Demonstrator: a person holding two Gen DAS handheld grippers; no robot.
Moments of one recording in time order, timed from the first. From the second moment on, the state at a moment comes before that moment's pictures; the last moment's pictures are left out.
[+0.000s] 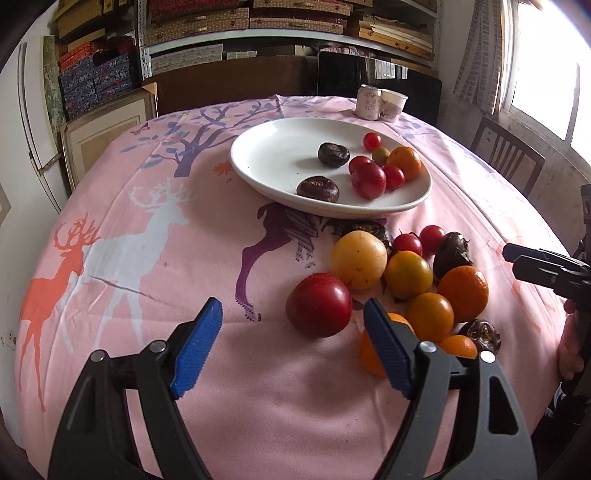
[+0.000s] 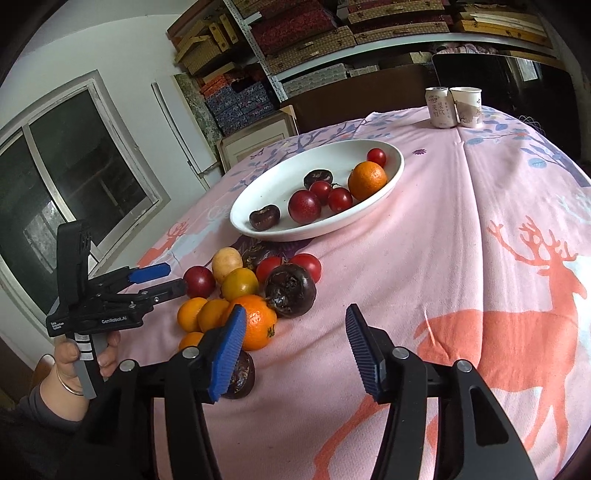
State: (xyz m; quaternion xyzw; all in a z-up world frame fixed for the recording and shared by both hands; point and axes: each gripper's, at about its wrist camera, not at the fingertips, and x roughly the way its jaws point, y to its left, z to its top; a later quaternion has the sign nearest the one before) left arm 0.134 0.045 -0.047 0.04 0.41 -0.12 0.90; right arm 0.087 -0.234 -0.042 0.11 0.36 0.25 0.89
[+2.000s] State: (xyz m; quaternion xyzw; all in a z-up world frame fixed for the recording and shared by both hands) left arm 0.231 0.009 0.010 0.01 0.36 -0.09 0.93; right arm 0.204 -0.207 0.039 0.05 0.36 0.21 0.91
